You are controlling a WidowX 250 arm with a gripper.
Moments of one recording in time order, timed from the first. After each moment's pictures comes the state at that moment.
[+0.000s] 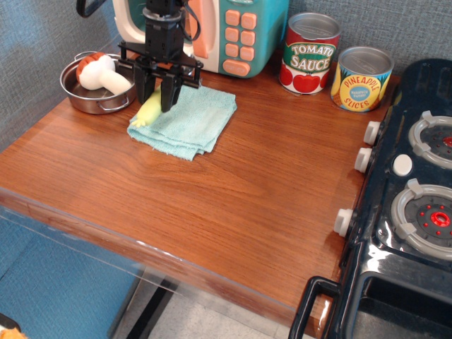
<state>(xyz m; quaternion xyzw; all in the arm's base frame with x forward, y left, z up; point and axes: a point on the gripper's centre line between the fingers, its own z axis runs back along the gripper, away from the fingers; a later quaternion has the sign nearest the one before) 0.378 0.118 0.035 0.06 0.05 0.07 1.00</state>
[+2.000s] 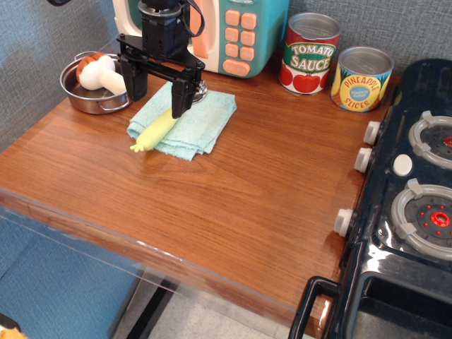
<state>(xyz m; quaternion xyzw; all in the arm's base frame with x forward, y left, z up) 0.352 0.092 0.063 0.05 0.00 -0.01 1.00</state>
